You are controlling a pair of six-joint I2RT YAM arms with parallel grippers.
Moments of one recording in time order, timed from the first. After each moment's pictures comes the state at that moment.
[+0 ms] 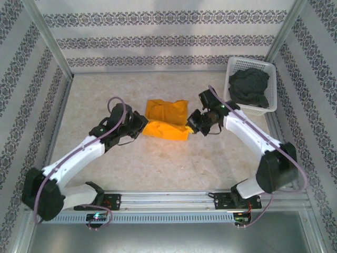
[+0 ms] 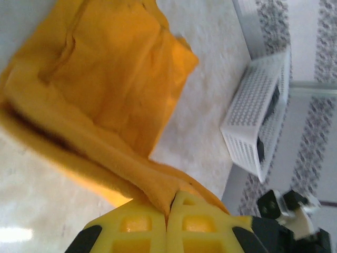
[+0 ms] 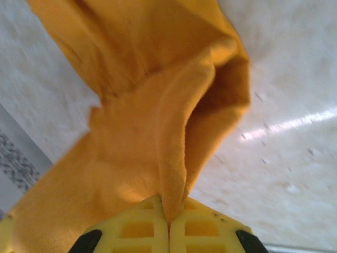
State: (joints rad) left arm -0.47 1.26 0.90 -0.29 0.15 -1.31; right arm 0.40 1.53 1.26 -0.85 -0.43 1.20
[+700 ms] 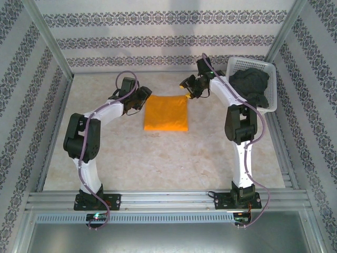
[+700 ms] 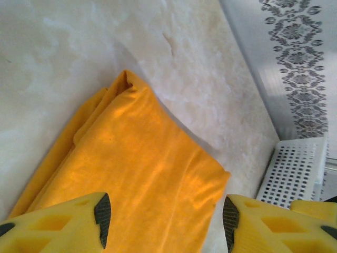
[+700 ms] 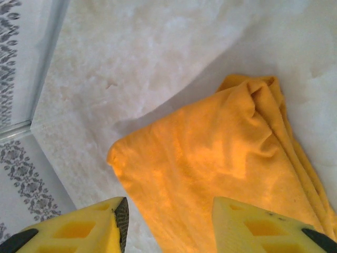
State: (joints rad) left arm -0.27 1.88 1.32 -0.14 0.19 -1.16; right arm 0.23 2.22 1.99 -0.75 -0.46 1.02
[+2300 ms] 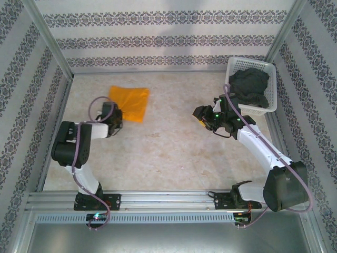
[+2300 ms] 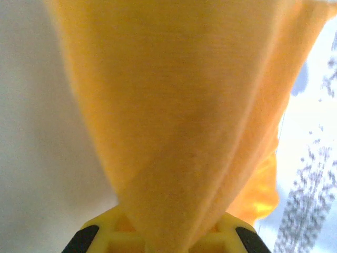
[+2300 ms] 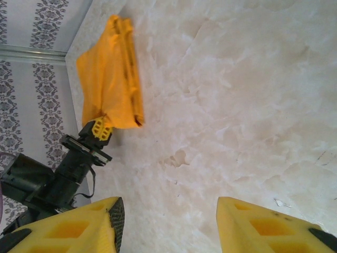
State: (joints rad) left arm -0.02 1.79 0.78 0.31 -0.02 -1.55; right arm 0.25 1.28 0.92 -0.39 -0.49 0.93
